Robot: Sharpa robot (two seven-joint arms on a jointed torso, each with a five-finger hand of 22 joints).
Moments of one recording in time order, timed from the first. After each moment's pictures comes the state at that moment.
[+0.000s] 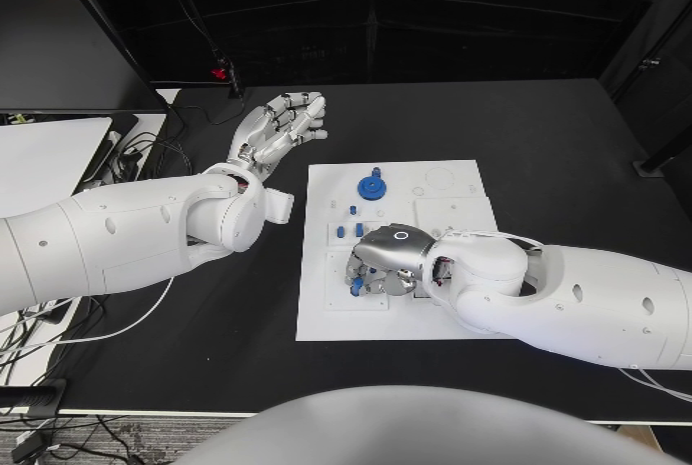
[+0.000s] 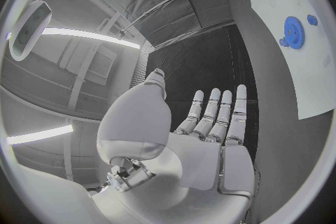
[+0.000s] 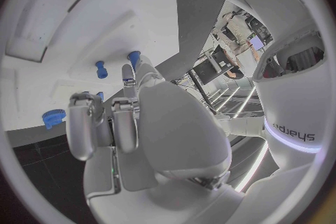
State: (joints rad) left arm 1.29 -0.73 -0.24 1.42 0.01 -0.41 0.68; left_hand 1.18 -0.02 -0.06 0.29 0.27 0.25 0.14 0.69 0.10 0.35 0.26 0.62 0.10 0.17 0.26 0.79 0.23 0.11 0.48 0.29 0.07 0.71; right arm 1.08 -0.72 -0.10 1.77 -1.74 -0.11 -0.18; right_hand 1.69 -0.01 0.12 0.28 0.04 1.08 0.14 0.12 0.08 1.18 0.09 0.06 0.06 1.47 0.02 1.57 1.31 0.02 1.47 0.11 1.50 1.31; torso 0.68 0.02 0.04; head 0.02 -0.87
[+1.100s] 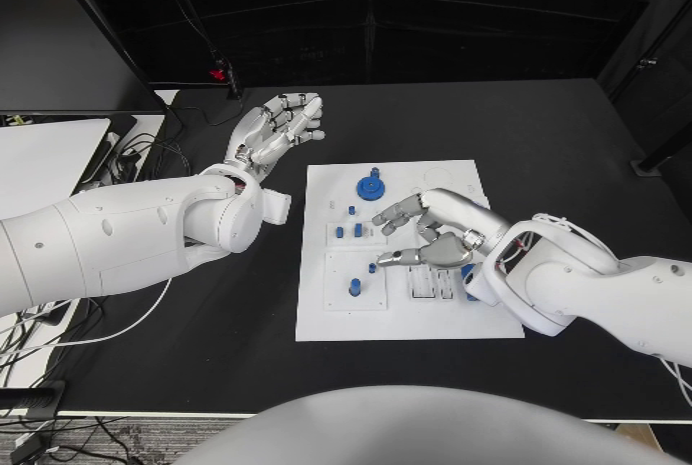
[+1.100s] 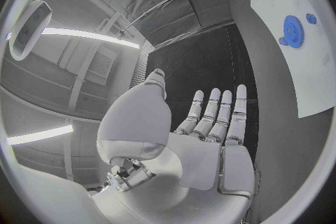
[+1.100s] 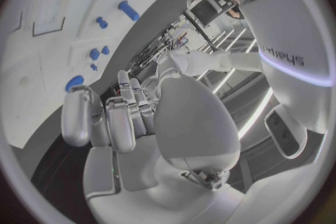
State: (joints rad) left arm 1.29 -0.74 -0.24 1.42 0.01 -0.41 0.68; left_hand 1.18 -0.02 -0.06 0.29 0.27 0.25 0.14 0.69 0.10 0.35 0.26 0.62 0.10 0.17 0.26 0.79 0.23 0.11 0.48 0.29 0.07 0.71; right arm 1.12 -0.98 -0.10 1.90 -1.22 -0.47 0.00; right_hand 1.41 -0.12 -0.02 0.29 0.04 0.85 0.20 0.07 0.07 1.02 0.14 0.10 0.07 1.47 0.05 1.50 1.31 0.05 1.42 0.16 1.35 1.31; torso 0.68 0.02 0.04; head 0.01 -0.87
